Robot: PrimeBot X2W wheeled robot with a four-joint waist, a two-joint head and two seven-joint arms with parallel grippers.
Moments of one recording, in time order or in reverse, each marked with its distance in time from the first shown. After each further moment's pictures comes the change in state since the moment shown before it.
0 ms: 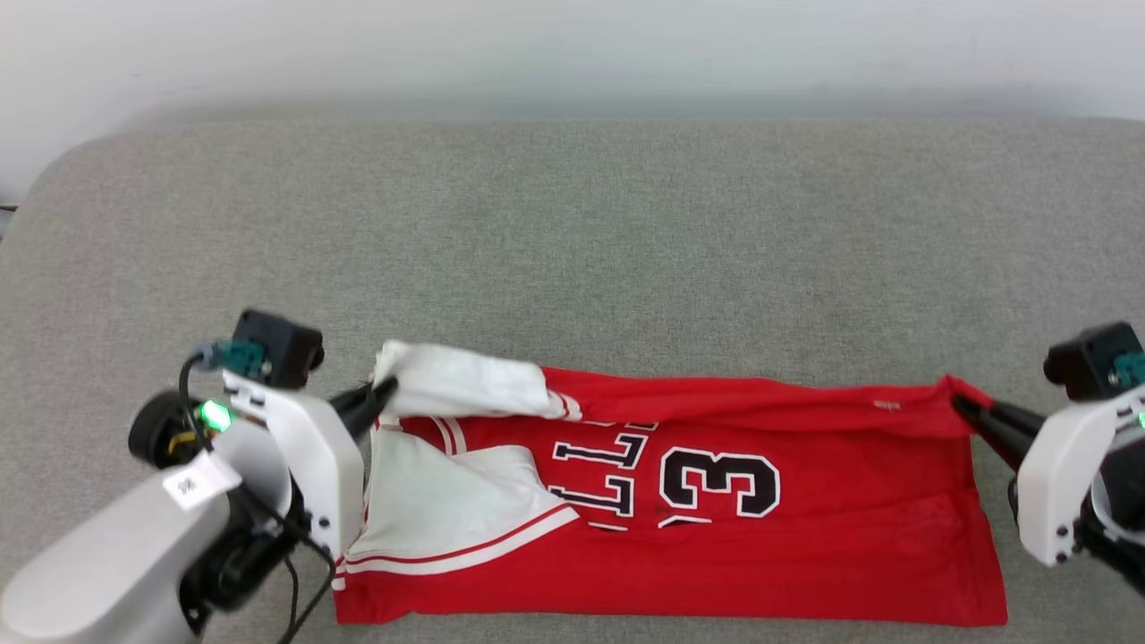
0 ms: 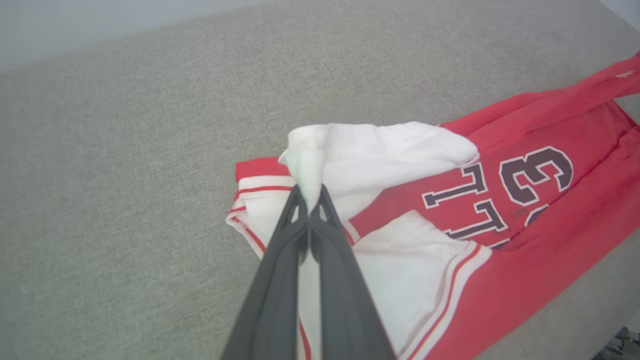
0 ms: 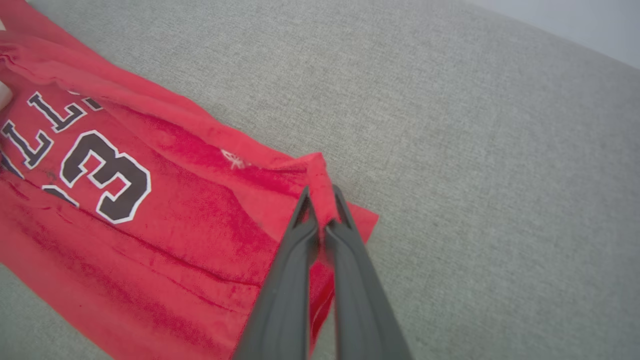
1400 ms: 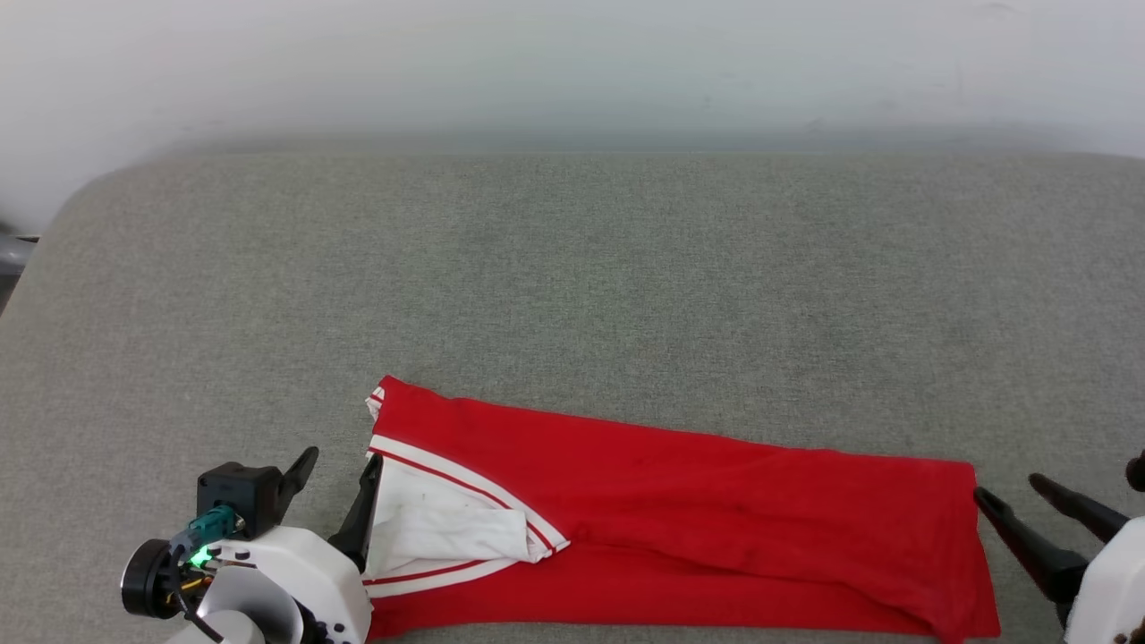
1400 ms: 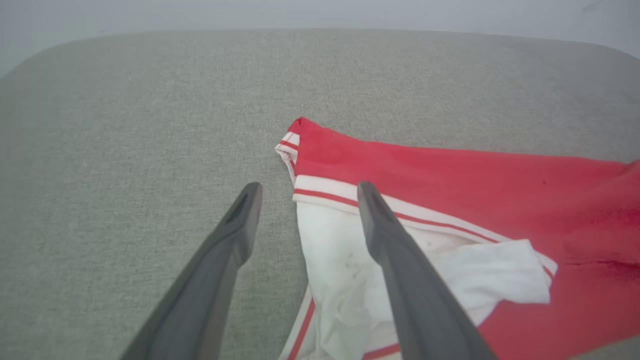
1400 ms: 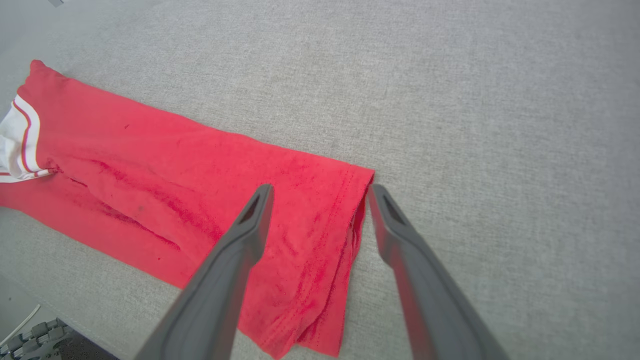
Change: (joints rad) left arm 0.302 -0.080 0.055 0.051 0.027 0.226 -0.402; right arm 0.441 0.116 -0.403 -0.260 -0.007 0.000 0.060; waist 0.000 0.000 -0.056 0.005
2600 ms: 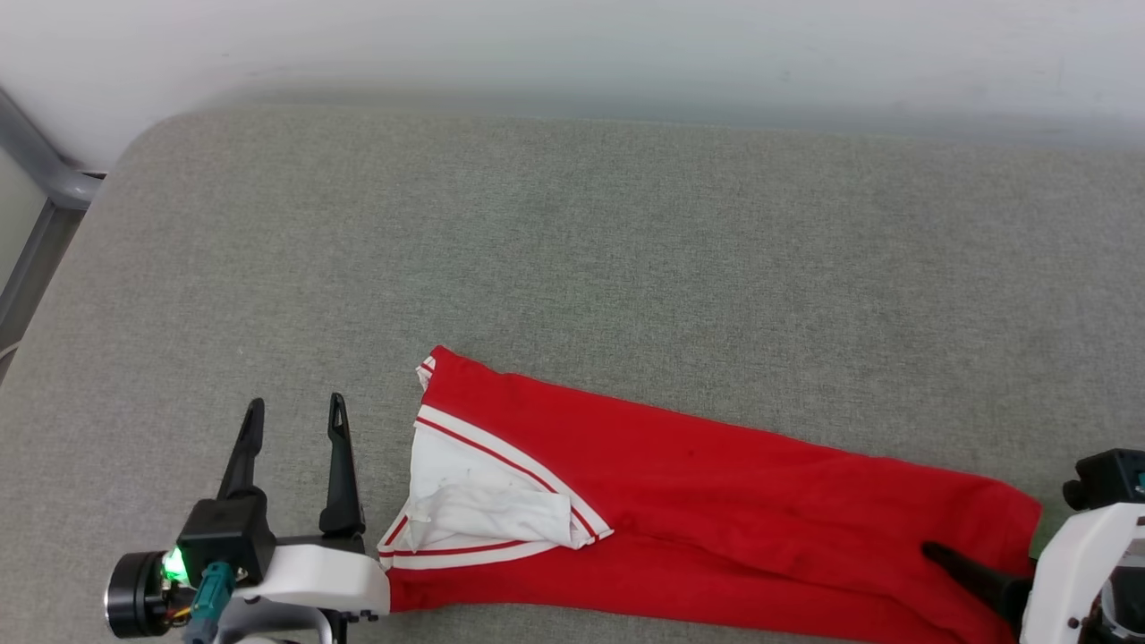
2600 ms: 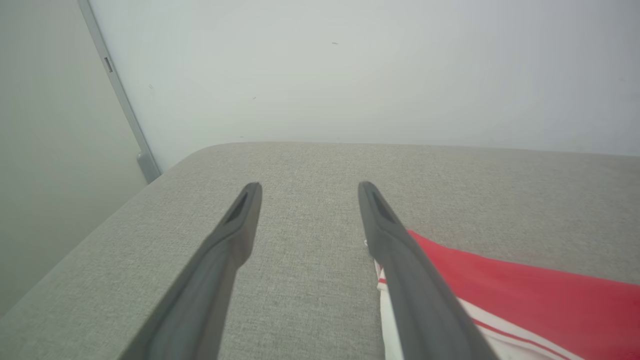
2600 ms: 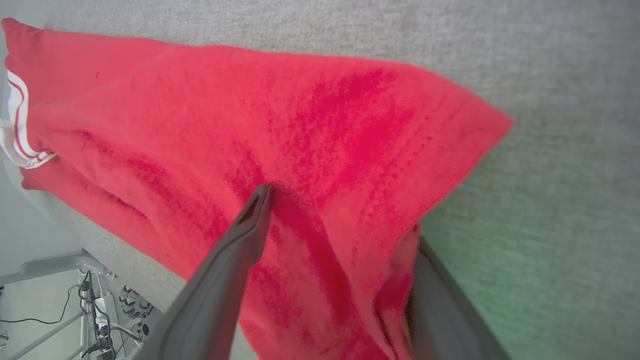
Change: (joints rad) left arm 0.270 -0.425 0.623 -0.119 0.690 -0.039 -0.032; right arm -0.131 0.018 0.150 0.276 0.286 0.000 0.203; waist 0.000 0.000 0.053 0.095
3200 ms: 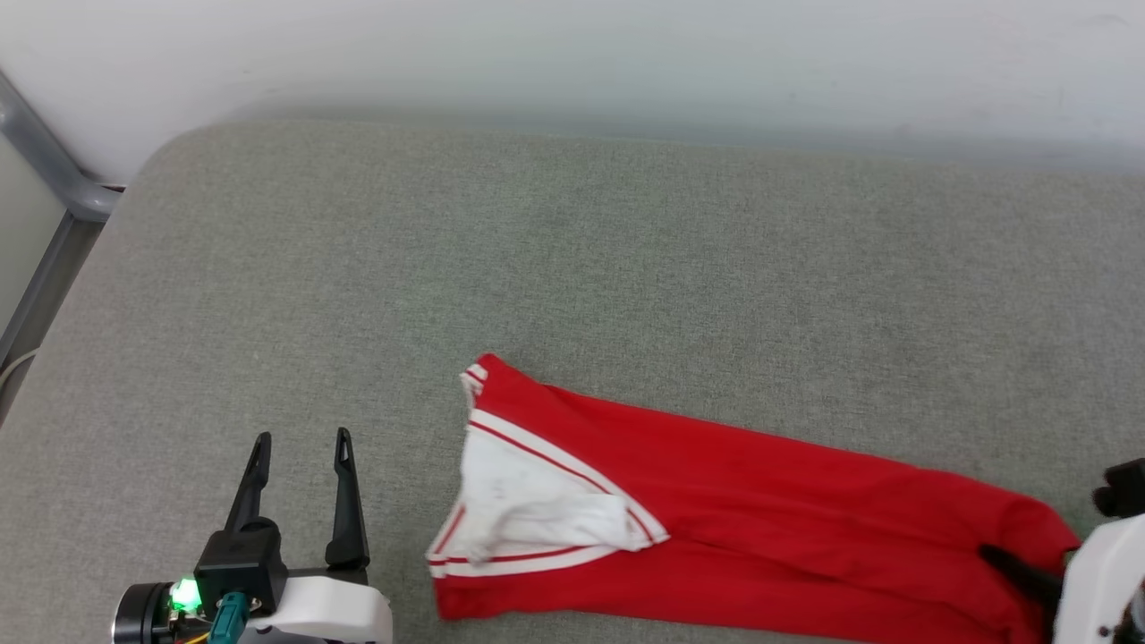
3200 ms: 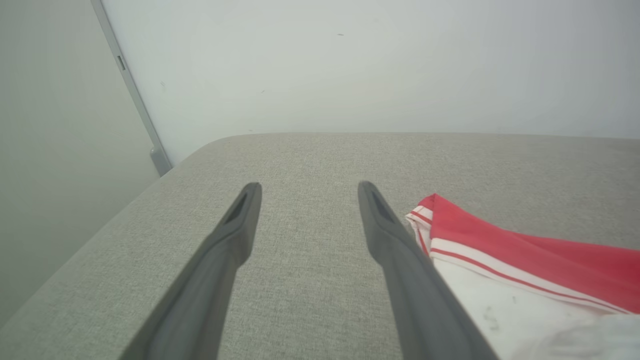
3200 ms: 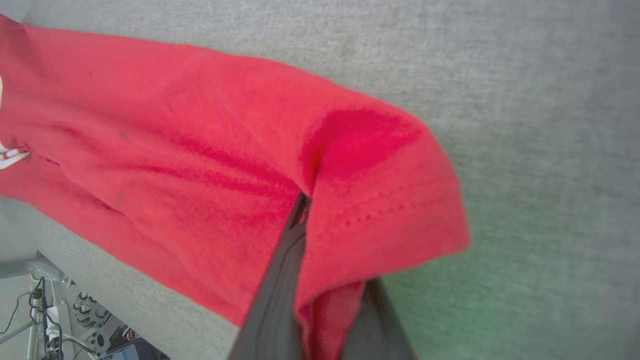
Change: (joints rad) left arm 0.073 -0.147 0.146 0.026 0.175 -0.138 0.000; right arm -0.056 -0.079 0.124 0.120 0.017 0.002 -0.155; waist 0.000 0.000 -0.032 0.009
